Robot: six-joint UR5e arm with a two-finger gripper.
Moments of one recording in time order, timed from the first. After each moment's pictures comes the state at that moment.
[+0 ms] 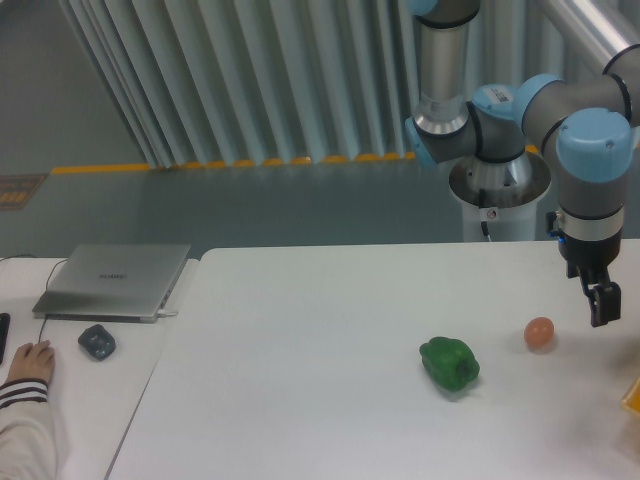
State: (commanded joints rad) arm 2.46 -1.85 -1.46 -1.43 1.64 1.66
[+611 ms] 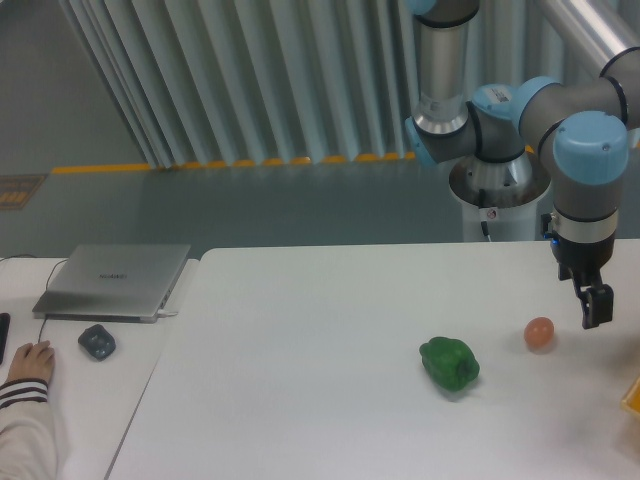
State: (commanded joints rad) arm 2.46 -1.82 -1.54 -1.33 1.63 1.66
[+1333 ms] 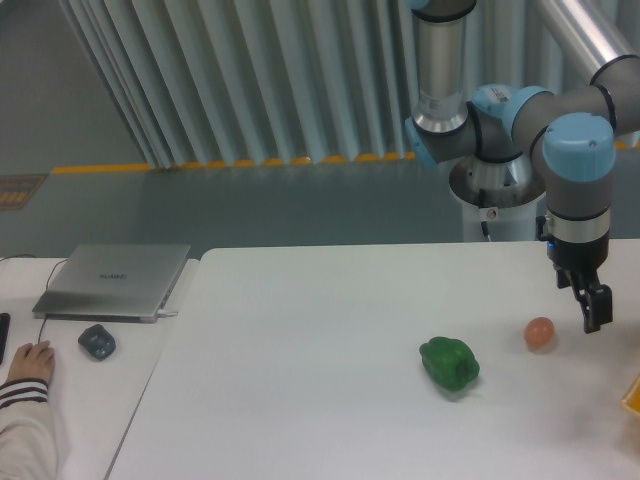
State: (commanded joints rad) arm 2.46 -1.81 -1.58 -1.24 1.64 1.58
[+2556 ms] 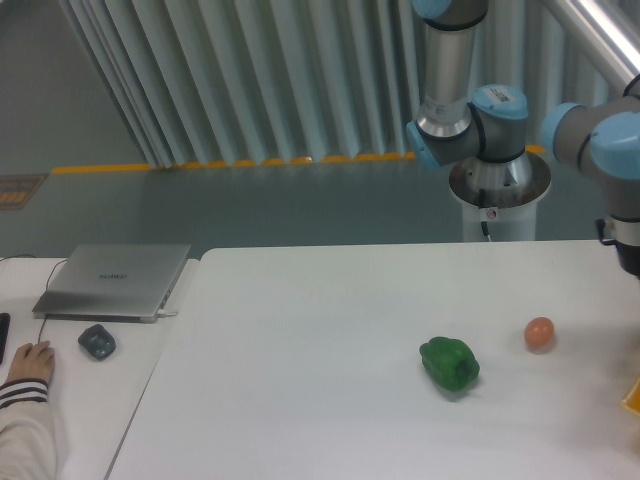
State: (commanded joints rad) arm 2.61 -1.86 -1.57 -1.07 1.80 2.13
